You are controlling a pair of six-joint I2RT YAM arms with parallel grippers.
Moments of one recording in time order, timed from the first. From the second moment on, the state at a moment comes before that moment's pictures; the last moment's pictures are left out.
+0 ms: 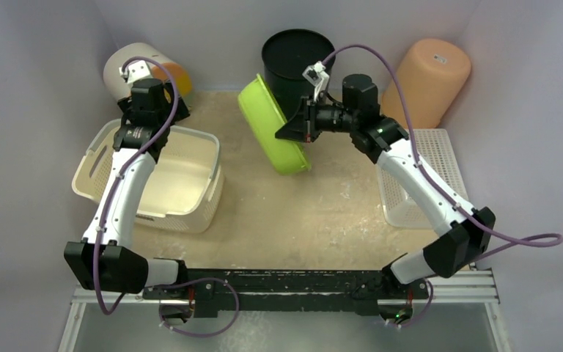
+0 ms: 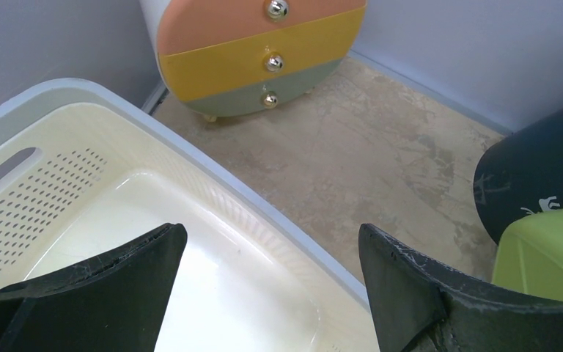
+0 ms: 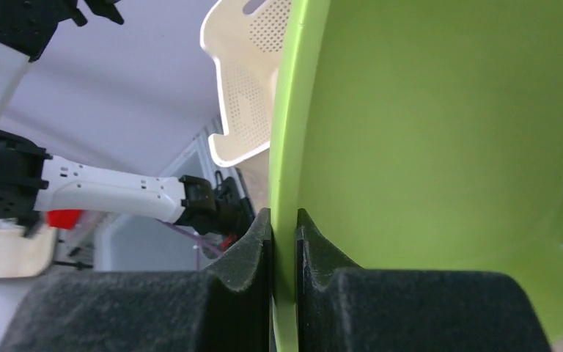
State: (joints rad) left arm -0.08 1.32 1.39 -0.53 -0.42 -0.35; right arm 0.55 1.47 1.56 -0.39 -0.69 0.37
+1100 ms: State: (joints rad) left arm -0.08 1.33 1.46 -0.56 -0.43 -0.33; right arm 0.32 1.57 0.85 1.34 -1.00 1.65
